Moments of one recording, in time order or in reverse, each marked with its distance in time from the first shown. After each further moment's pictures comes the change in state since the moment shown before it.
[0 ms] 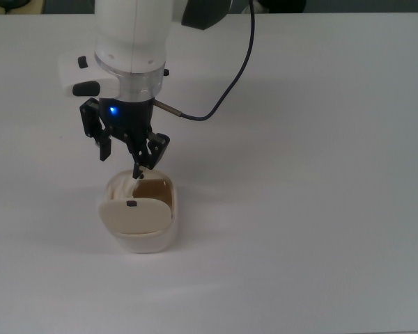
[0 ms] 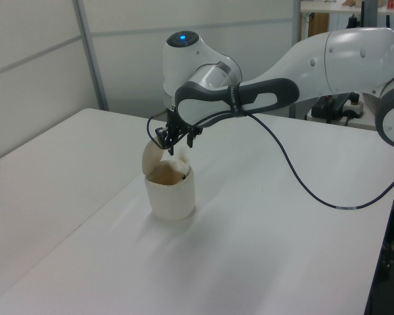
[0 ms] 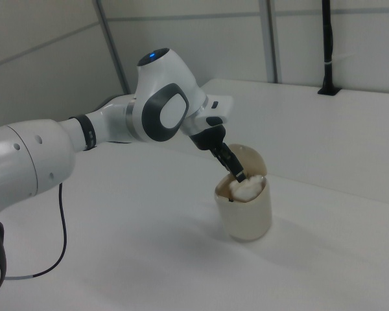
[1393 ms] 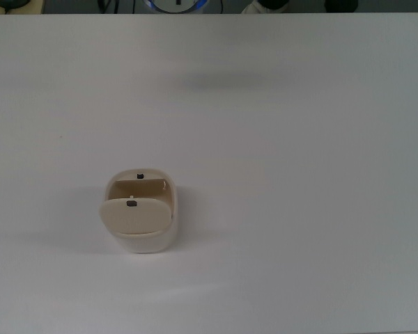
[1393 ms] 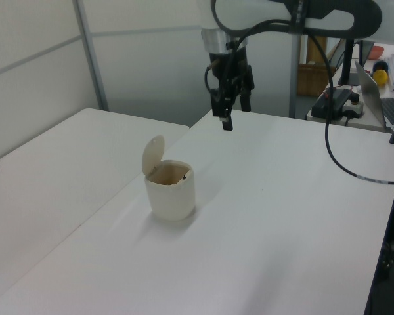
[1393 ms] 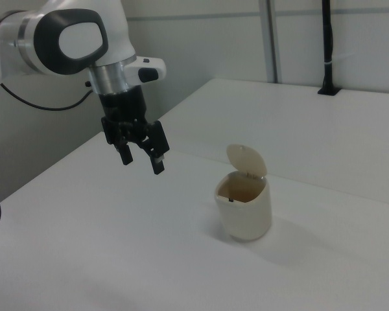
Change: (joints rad) arm 0.039 -0.334 -0.012 0.026 0.160 -0.721 -0.554
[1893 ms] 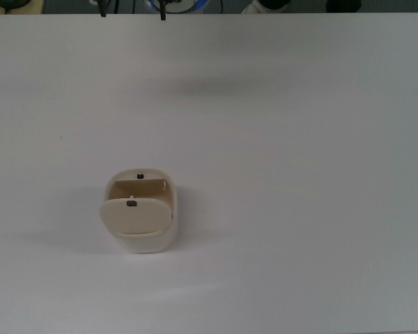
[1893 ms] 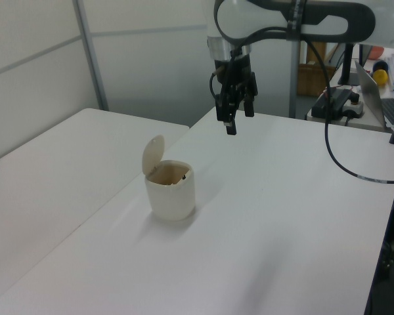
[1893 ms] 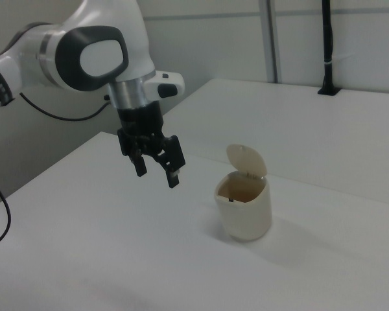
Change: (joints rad) arm -0.004 0.004 -0.045 -0.075 0.014 0.072 -0.029
